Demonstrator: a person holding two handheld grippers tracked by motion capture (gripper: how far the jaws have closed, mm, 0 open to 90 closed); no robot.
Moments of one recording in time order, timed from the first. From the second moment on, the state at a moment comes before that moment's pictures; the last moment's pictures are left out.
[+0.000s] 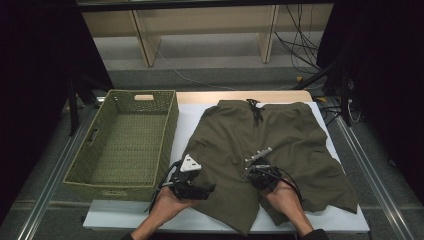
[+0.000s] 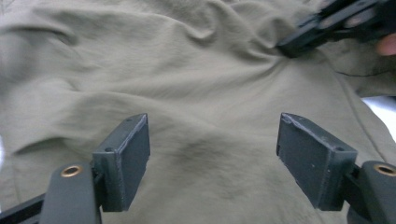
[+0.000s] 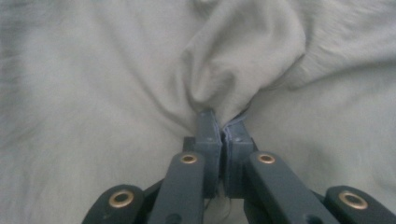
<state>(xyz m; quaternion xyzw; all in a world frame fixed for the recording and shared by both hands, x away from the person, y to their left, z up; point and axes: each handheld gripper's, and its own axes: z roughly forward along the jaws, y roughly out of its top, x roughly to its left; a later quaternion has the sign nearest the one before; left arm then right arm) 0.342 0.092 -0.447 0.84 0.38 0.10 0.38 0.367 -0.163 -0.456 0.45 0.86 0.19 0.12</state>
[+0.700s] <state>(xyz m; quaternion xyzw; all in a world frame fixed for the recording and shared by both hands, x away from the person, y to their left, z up) 0.351 0.085 -0.476 0.87 0.38 0.10 0.28 0.369 -0.232 -0.429 0.51 0.79 0.27 0.18</state>
